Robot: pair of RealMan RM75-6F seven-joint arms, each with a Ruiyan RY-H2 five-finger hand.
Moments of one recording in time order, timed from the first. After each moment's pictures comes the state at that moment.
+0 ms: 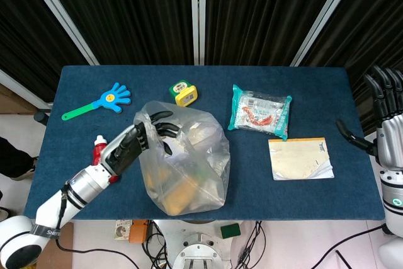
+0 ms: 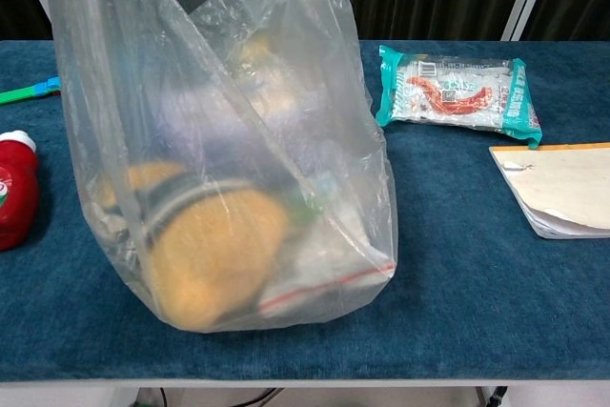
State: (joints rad) left arm -0.60 -0.88 -0.32 -2.22 1.39 0.85 -1.40; right arm 0.30 -0.97 0.32 -1.77 -1.58 1.66 0.09
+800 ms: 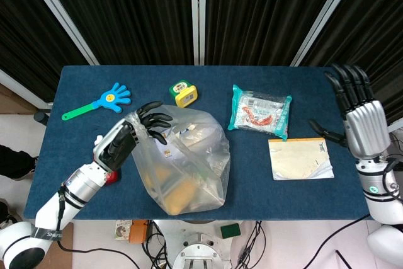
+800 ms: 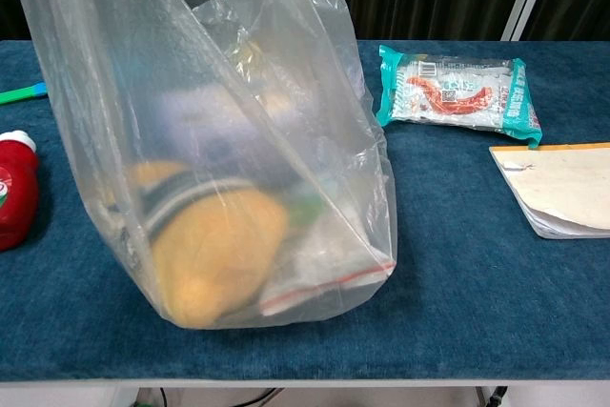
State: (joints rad) left arm -0.56 -0.91 -0.33 -2.25 1.31 0.96 -1.27; right arm 0.41 -1.01 0.32 -1.76 -1.61 1.52 0.04
